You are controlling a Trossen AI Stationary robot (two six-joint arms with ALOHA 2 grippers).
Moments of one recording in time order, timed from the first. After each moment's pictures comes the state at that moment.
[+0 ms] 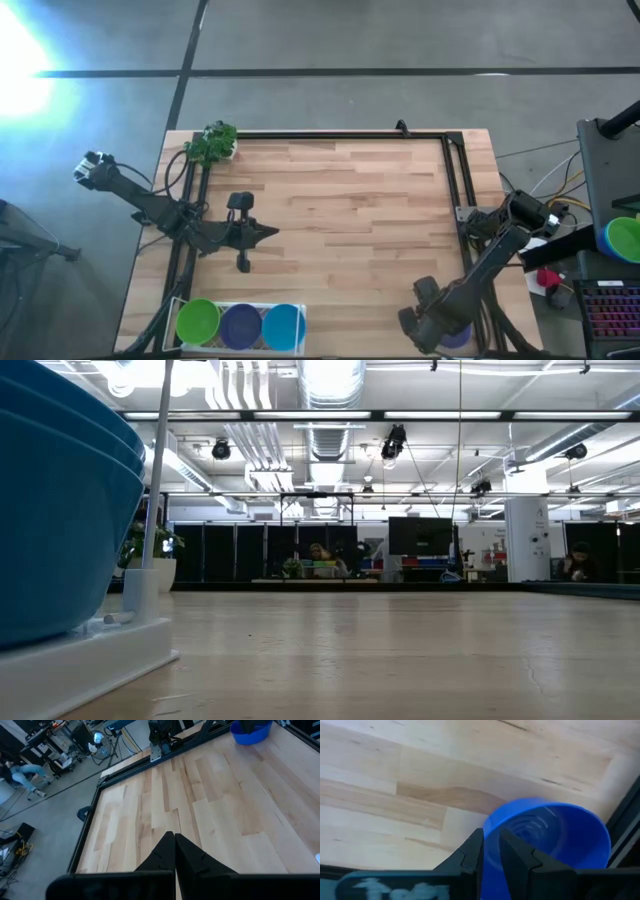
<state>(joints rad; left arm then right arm) -0.50 0.98 0.86 -0.35 -0.62 0.16 0.89 1.76 1.23 -1.03 -0.14 2.21</state>
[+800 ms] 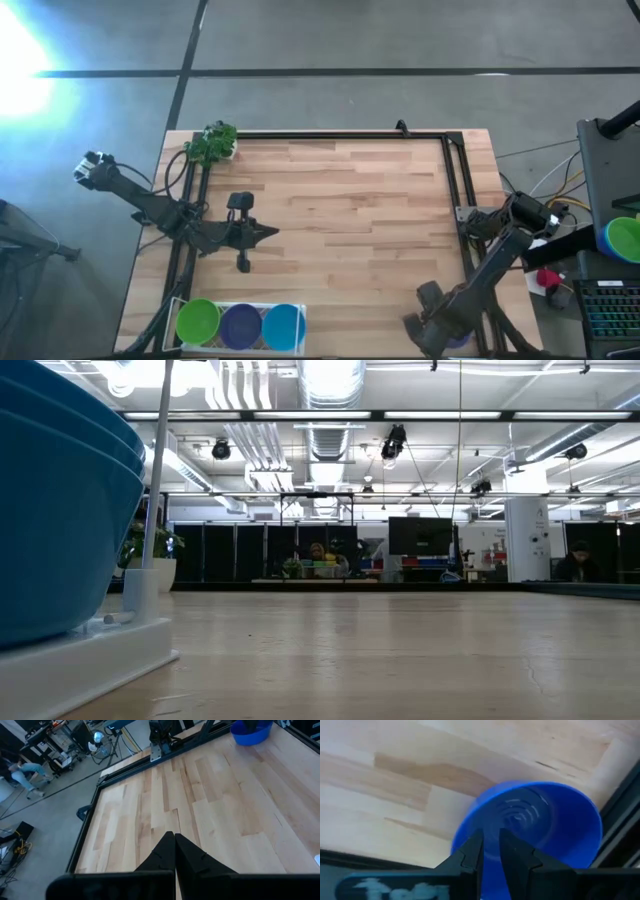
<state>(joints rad) -0.50 0.98 0.86 -0.35 -0.62 0.15 0.93 1.77 1.22 -1.01 -0.17 2.20</state>
